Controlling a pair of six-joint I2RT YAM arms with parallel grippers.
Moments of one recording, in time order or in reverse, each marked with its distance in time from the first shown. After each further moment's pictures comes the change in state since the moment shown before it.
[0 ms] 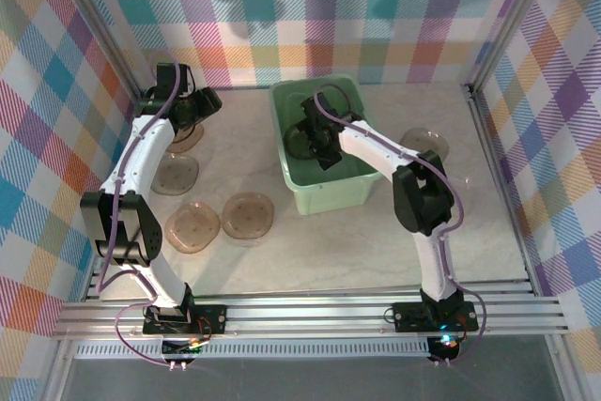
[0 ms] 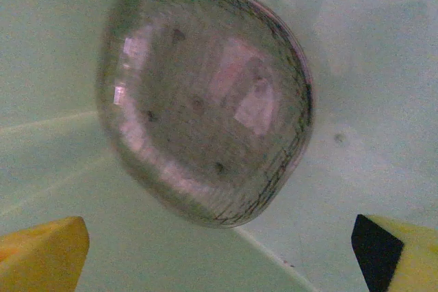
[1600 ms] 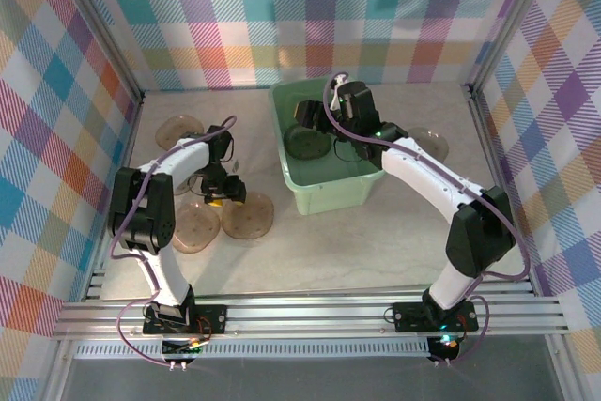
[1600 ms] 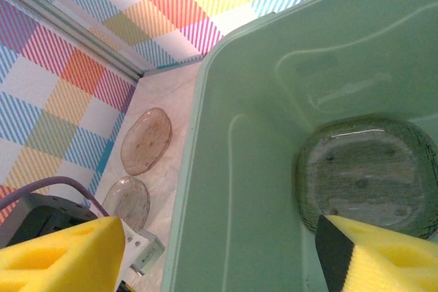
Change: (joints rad) left arm -0.137 0.126 -0.342 -0.355 0.099 0.415; right arm -0.013 -0.448 -0.352 0.458 -0.220 -0.869
